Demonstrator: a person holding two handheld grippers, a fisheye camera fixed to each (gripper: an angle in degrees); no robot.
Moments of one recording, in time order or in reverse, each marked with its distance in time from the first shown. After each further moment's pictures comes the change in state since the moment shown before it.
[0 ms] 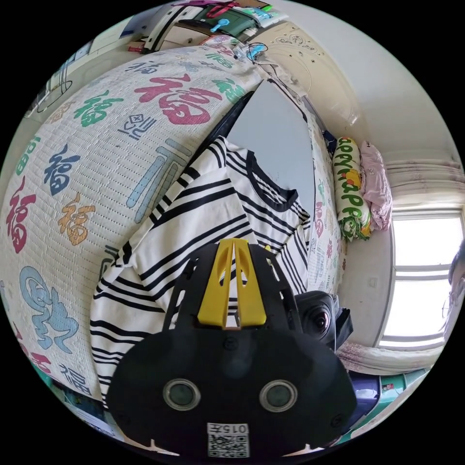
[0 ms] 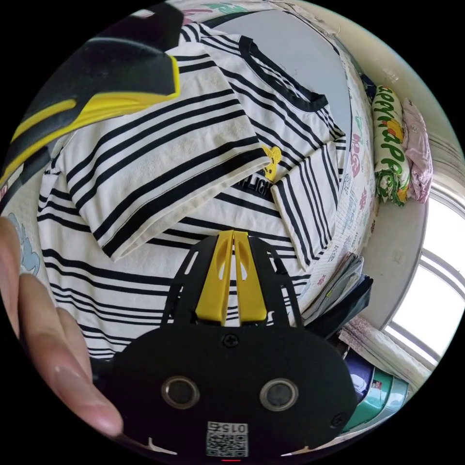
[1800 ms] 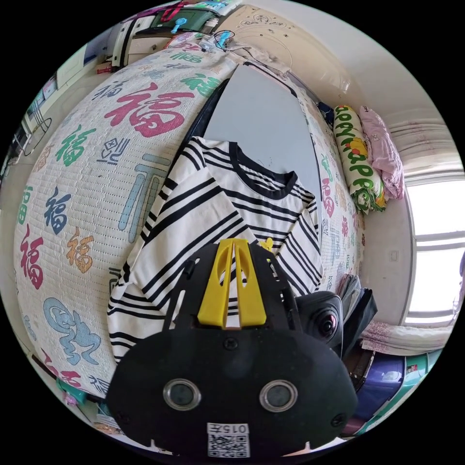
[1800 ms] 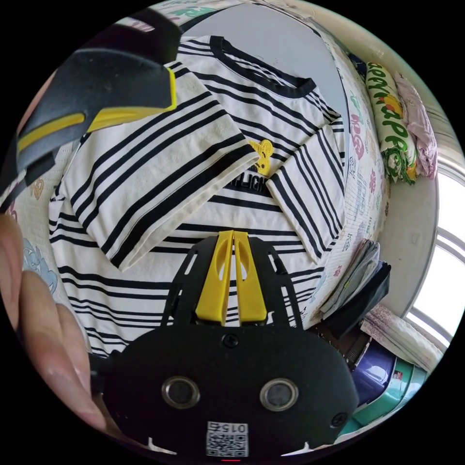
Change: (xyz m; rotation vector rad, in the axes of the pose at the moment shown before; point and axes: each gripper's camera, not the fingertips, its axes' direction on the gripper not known) left arm 0.087 0.077 0.007 -0.064 -0.118 0.146; right arm -0.077 -0.061 -0.133 -0.006 -0.114 0.106
